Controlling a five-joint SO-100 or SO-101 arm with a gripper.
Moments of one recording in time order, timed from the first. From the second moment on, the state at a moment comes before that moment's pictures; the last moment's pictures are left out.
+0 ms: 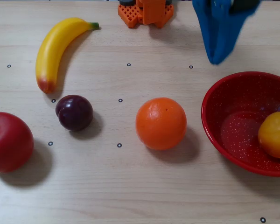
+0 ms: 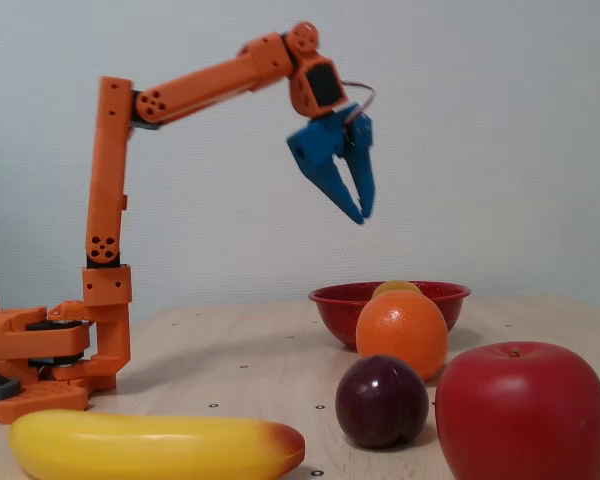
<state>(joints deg) -18.8 86.1 54.9 91.5 -1.2</state>
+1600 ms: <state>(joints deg) 0.8 182.5 146.9 77.7 2.0</state>
